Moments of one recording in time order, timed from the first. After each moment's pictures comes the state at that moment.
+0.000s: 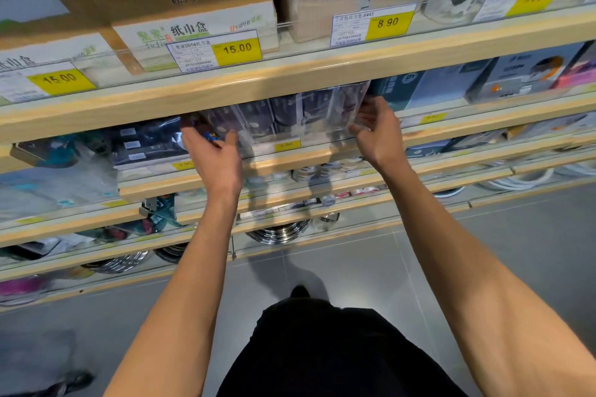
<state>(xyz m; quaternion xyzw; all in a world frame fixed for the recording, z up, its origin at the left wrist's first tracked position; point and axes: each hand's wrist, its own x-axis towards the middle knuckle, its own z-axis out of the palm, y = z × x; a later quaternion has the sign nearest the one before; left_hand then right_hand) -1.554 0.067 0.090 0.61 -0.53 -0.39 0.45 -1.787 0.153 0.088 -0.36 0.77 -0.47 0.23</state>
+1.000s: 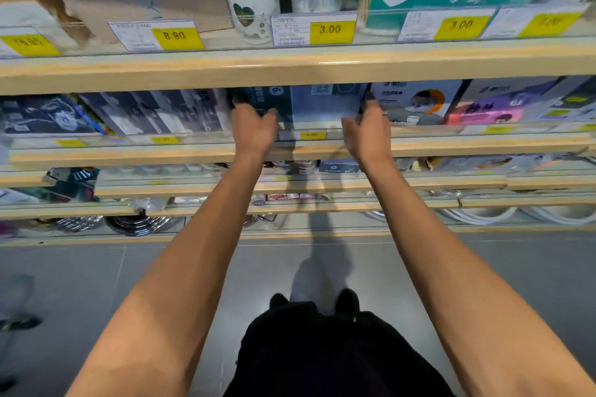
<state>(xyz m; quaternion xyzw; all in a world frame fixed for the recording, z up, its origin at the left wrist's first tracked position) -1.843 0.143 0.088 0.63 -0.56 -0.42 0.33 -2.012 0.226 0.097 -0.41 0.81 -0.36 0.22</state>
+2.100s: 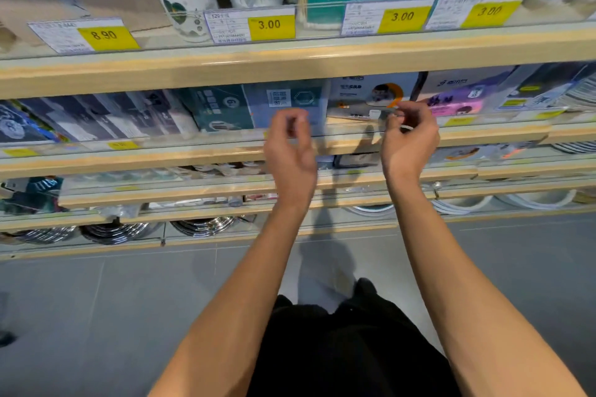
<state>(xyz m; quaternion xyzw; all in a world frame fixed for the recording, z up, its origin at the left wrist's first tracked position) -1.946 0.252 0.093 0.46 -0.60 -0.35 0.55 -2.098 0.283 0.088 -0.22 0.78 -0.57 0.08</state>
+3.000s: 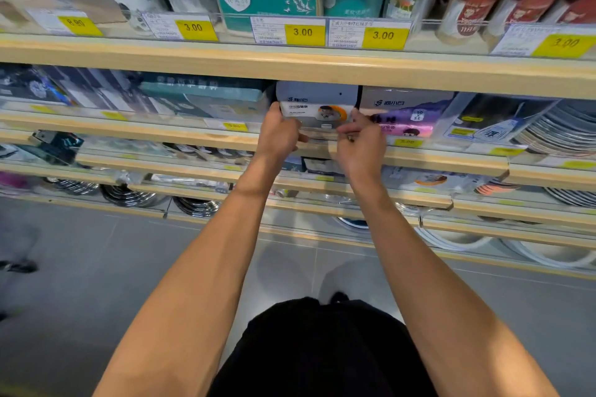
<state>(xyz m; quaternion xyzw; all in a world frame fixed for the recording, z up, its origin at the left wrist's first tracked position) -2.050 0.255 0.114 0.60 -0.51 -0.51 0.34 -2.181 0.301 0.088 -0.42 0.75 -0.45 0.24</state>
